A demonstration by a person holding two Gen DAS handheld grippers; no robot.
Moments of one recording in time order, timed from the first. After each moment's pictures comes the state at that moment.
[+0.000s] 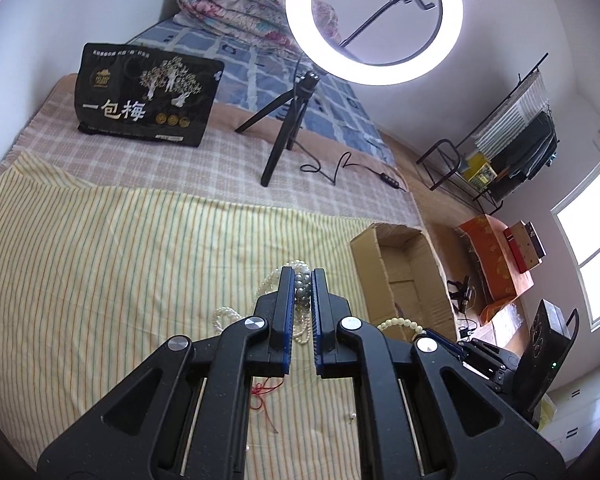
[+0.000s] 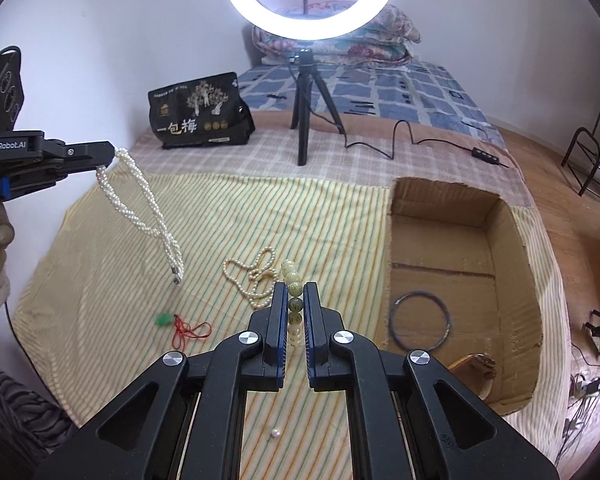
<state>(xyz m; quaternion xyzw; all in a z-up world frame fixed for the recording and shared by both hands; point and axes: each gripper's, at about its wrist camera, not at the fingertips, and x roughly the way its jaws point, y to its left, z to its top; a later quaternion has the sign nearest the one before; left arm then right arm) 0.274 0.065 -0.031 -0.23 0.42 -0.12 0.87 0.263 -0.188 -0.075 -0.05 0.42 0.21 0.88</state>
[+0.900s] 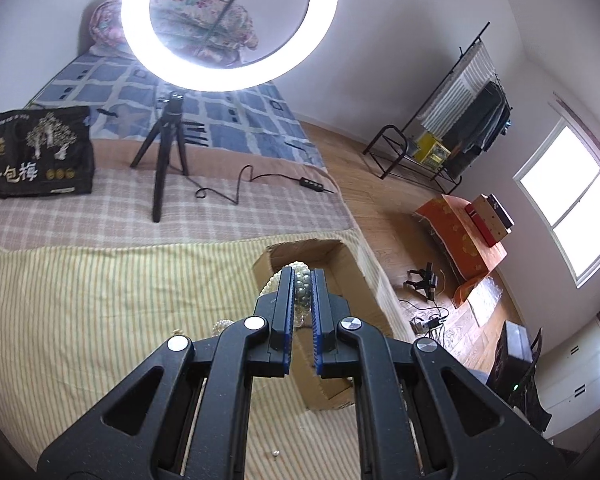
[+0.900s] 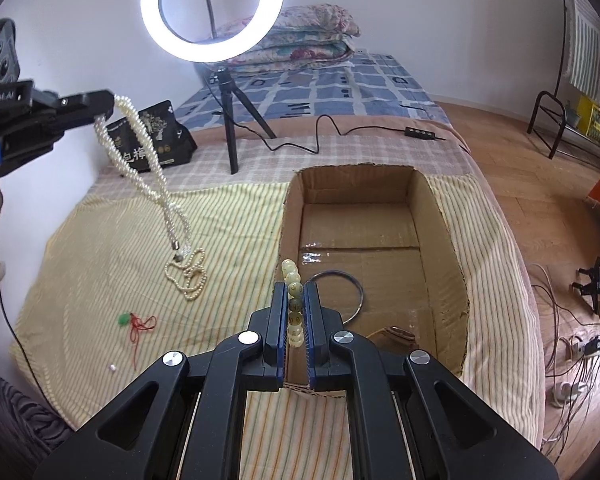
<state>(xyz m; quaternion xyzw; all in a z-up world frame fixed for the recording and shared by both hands) 0.312 -0.056 0.021 -0.19 0.39 -0.22 0.87 0.260 -0.278 -0.067 0.00 0.42 0.15 0.89</state>
